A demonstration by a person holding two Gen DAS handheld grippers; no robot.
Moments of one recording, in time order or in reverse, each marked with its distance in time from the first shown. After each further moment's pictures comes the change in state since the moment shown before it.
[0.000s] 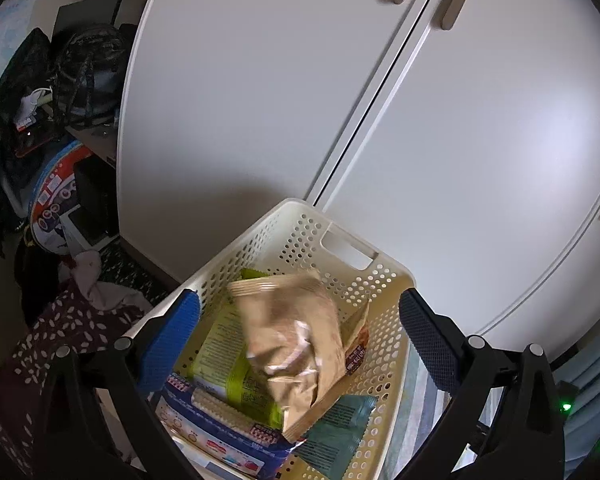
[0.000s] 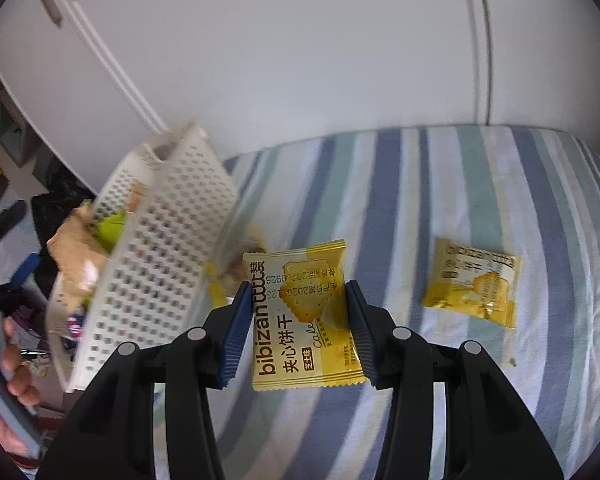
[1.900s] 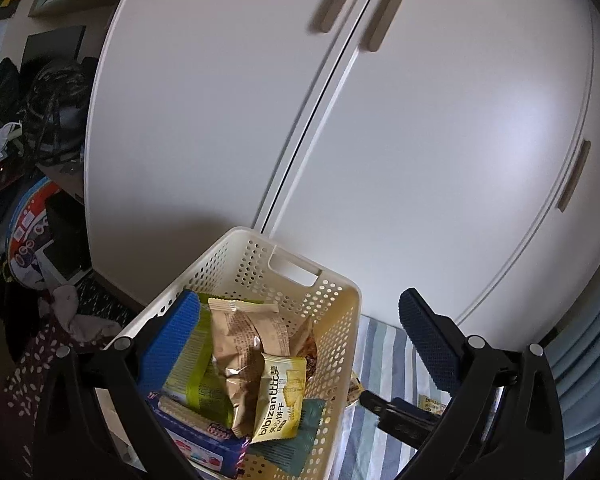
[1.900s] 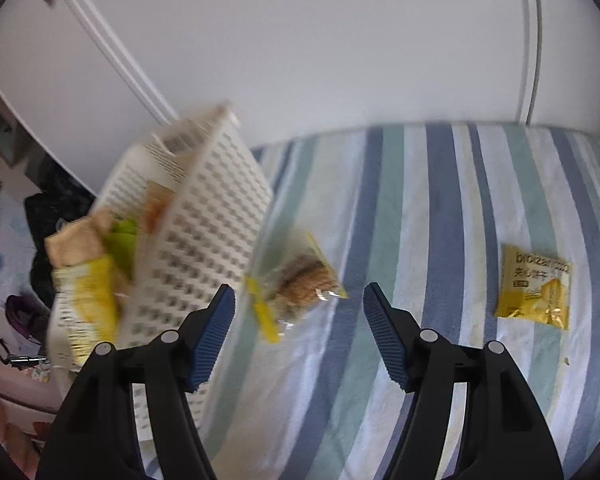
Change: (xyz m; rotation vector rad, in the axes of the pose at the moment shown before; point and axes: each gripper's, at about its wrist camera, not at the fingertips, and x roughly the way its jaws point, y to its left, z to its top) left arm -0.029 -0.028 0.007 0.084 -0.071 -0.127; right arm 0.060 0.052 0.020 0.026 0.068 -0.053
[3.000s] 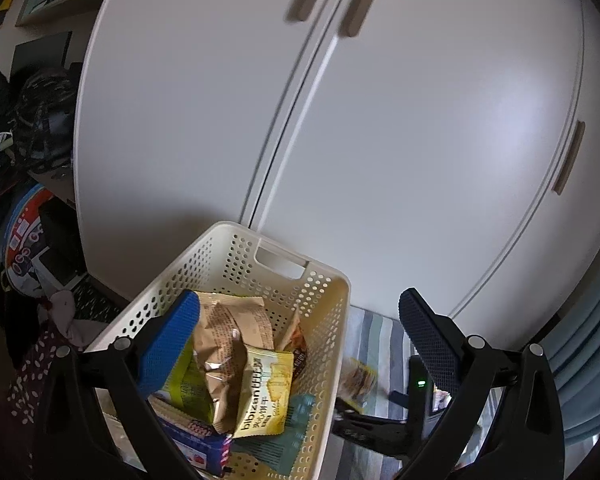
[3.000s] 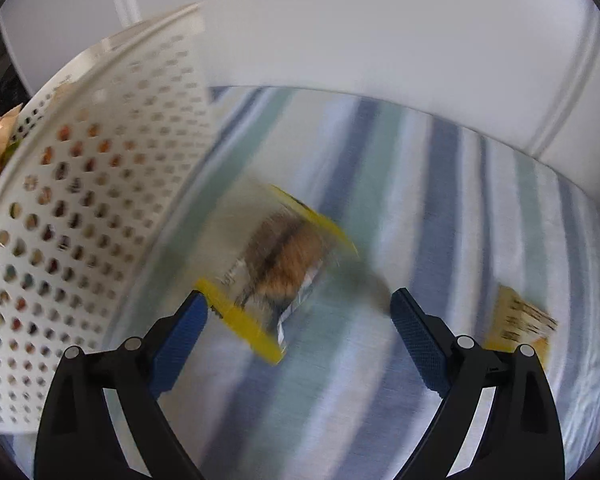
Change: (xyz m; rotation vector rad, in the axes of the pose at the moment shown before) left arm 0.008 -0.018 -0.005 0.050 0.023 -0.012; right arm 0.054 -0.011 0.001 -0.230 0.071 -0.241
